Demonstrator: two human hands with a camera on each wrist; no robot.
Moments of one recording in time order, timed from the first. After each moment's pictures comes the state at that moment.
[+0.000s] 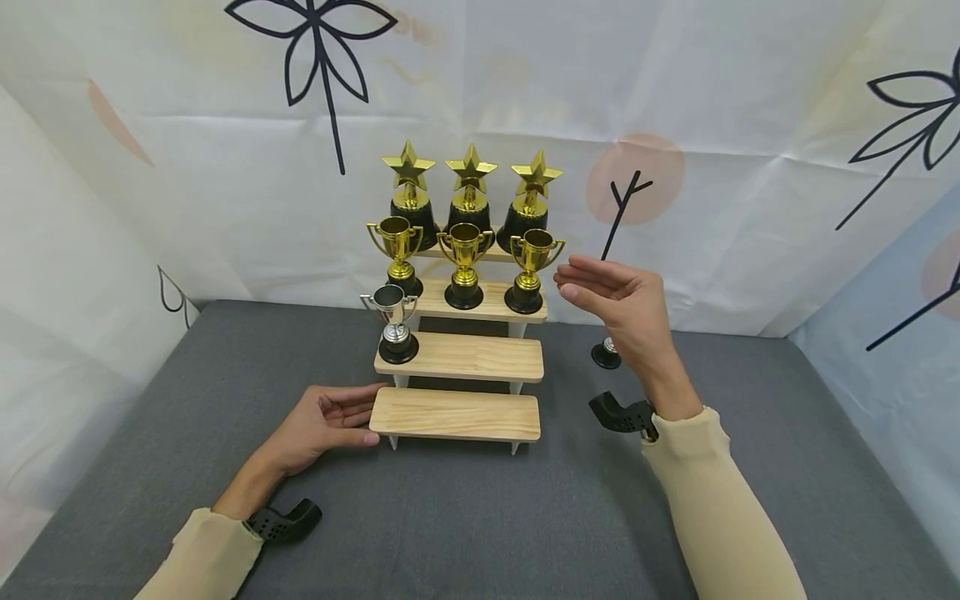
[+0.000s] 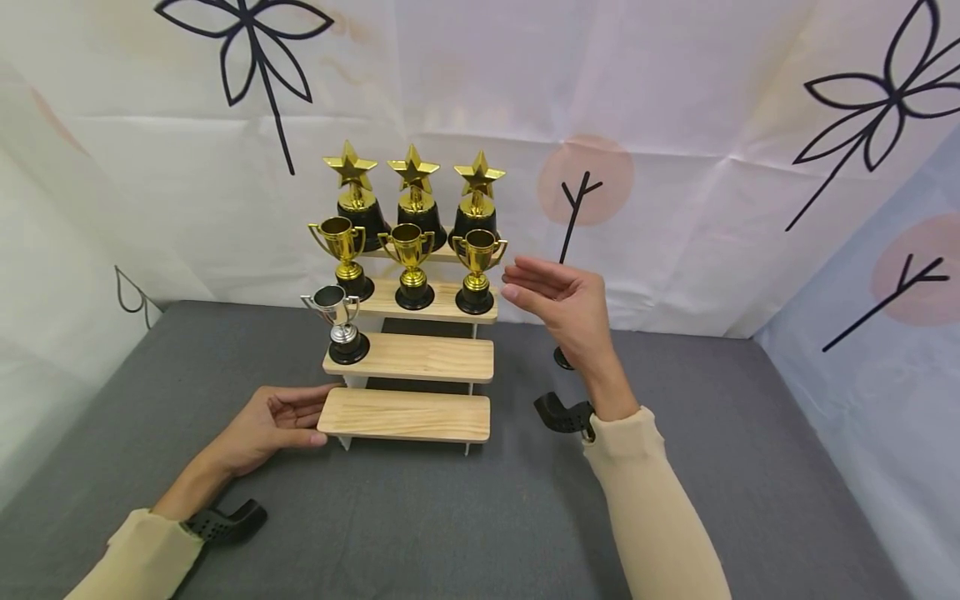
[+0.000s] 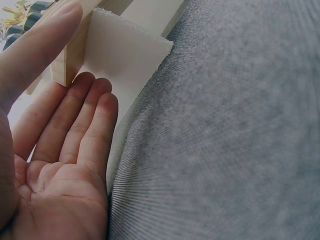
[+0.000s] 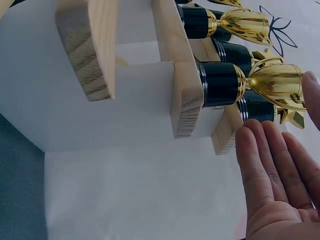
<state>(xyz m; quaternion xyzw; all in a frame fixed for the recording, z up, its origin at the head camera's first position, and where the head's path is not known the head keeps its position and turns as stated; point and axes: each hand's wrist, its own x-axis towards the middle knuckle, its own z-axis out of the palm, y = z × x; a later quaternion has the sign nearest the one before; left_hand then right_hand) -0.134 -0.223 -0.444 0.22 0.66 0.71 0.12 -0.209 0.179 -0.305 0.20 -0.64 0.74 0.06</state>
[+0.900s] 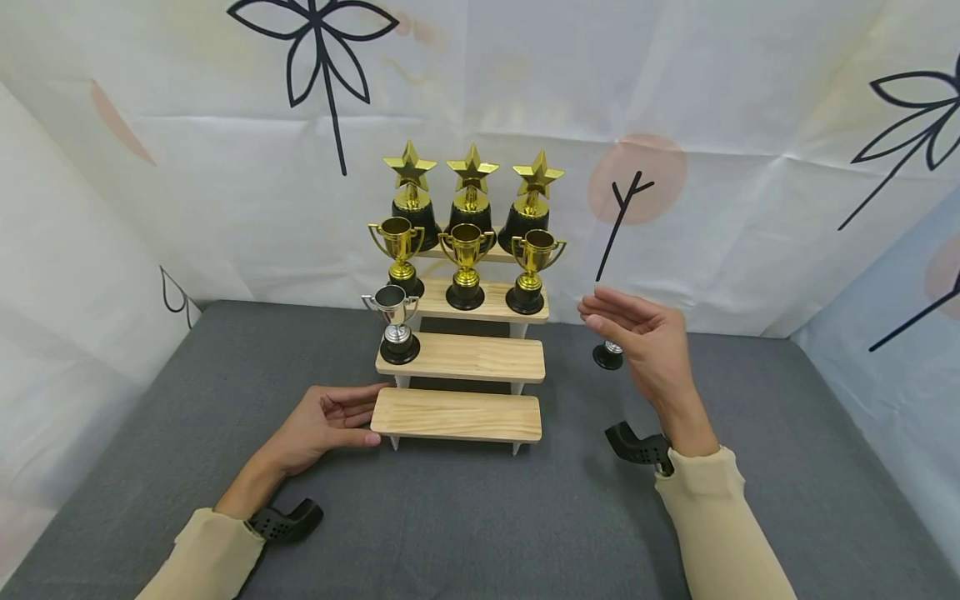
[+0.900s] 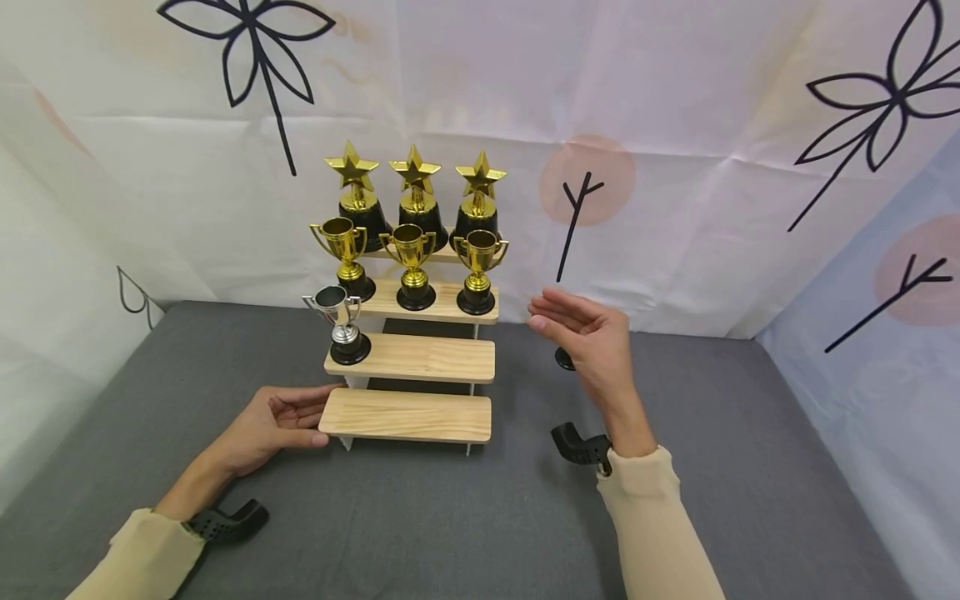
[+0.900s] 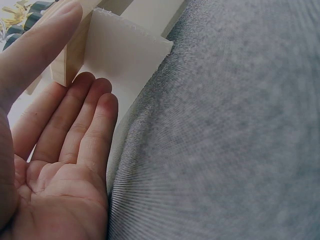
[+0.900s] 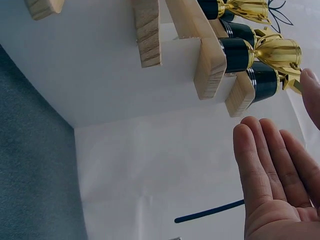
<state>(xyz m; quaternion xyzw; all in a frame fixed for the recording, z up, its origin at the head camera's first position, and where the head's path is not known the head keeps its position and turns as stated) -0.134 -0.223 -0.443 0.22 0.67 0.70 0.12 -0.189 0.202 -0.336 0.18 -0.65 0.74 0.09</state>
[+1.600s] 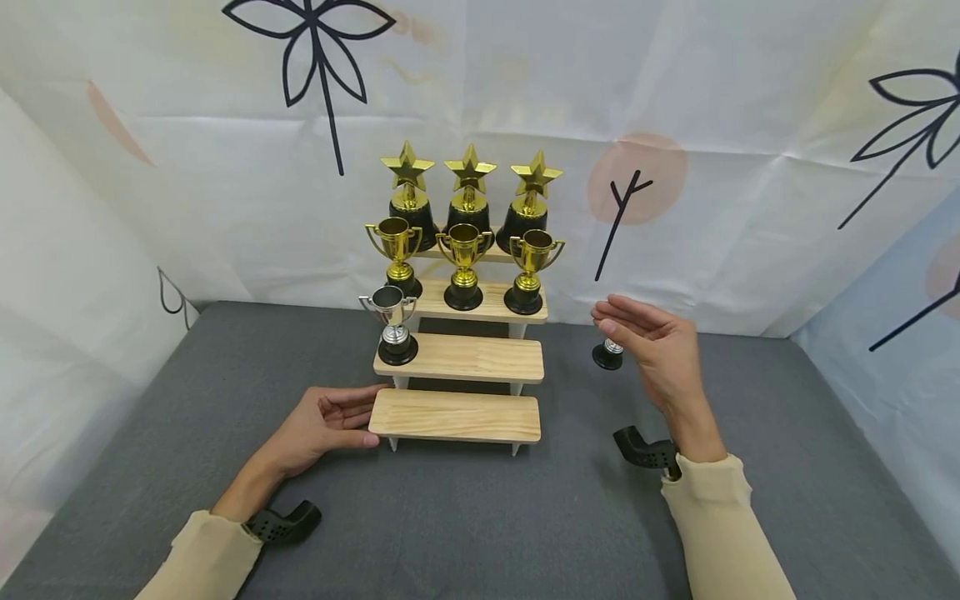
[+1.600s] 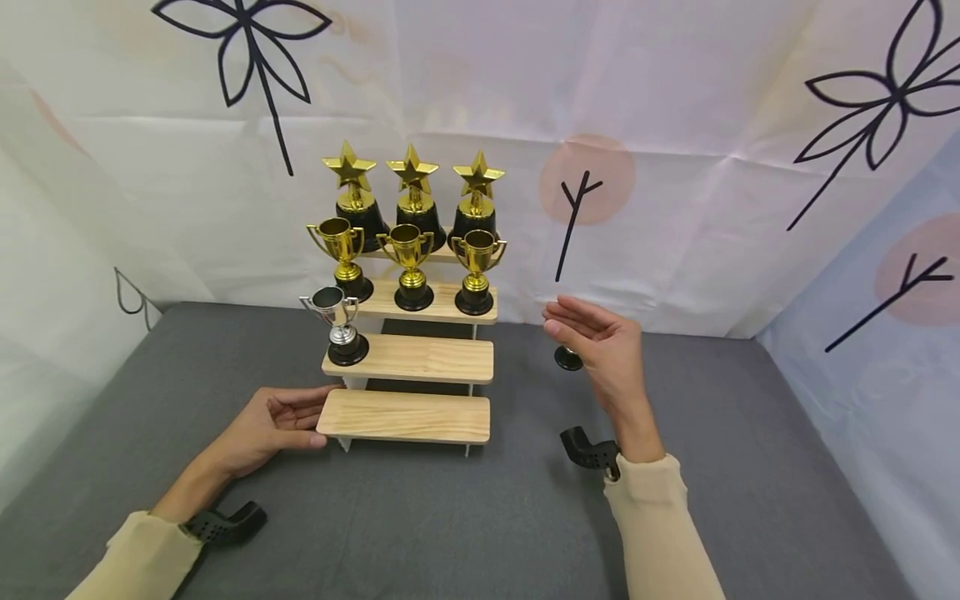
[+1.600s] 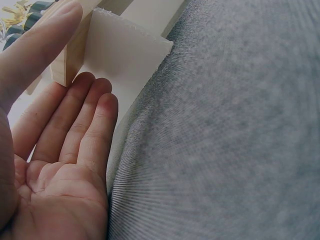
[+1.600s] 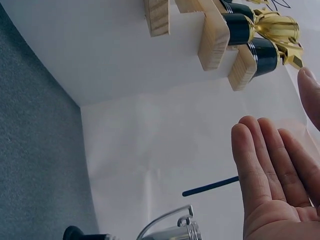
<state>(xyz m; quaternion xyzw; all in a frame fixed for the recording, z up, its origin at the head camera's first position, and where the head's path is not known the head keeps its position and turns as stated) -0.134 -0.223 -0.443 0.21 0.66 0.71 0.13 -0.188 0.220 -0.349 0.16 -0.63 0.75 0.10</state>
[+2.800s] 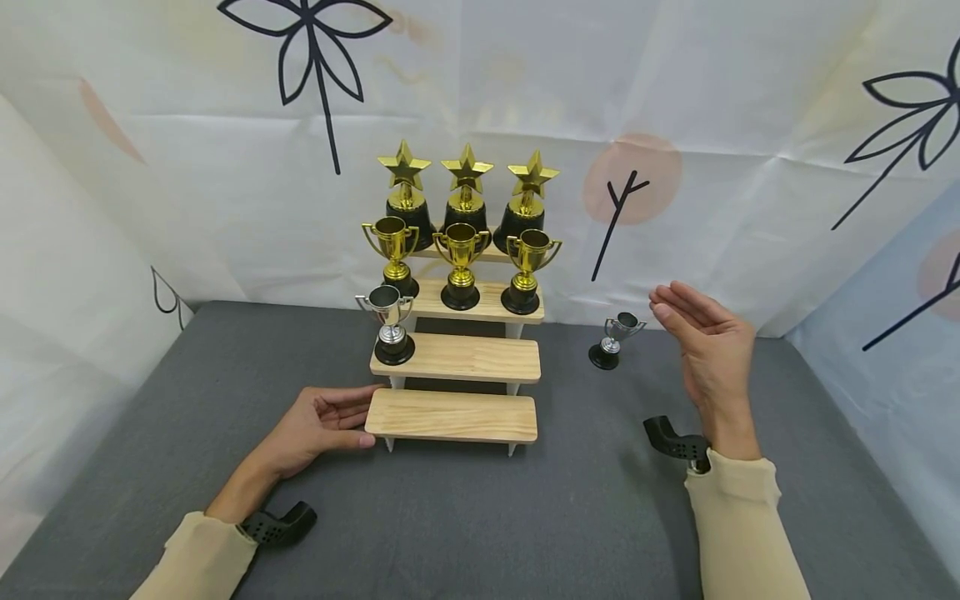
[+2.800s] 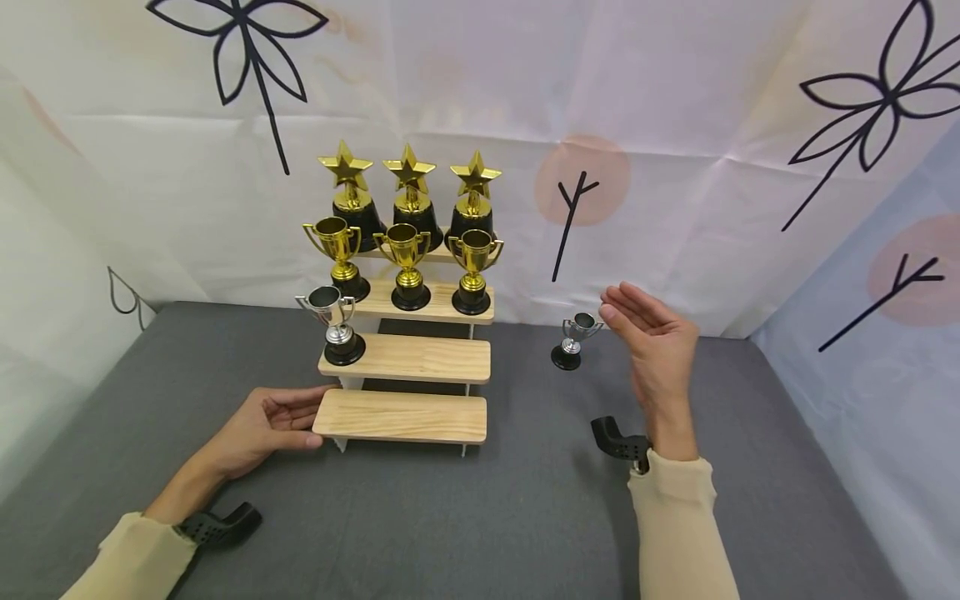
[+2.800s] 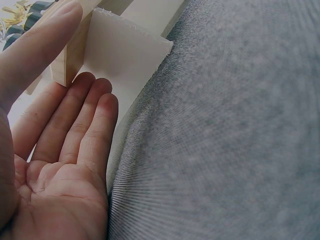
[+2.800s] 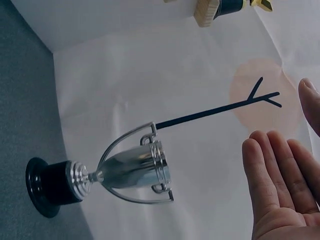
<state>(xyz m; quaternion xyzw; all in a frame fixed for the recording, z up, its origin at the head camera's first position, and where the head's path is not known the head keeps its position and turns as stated) -0.135 -0.224 -0.443 0.21 0.67 0.70 0.13 -0.190 0.256 -0.337 0.14 -0.48 0.84 0.21</state>
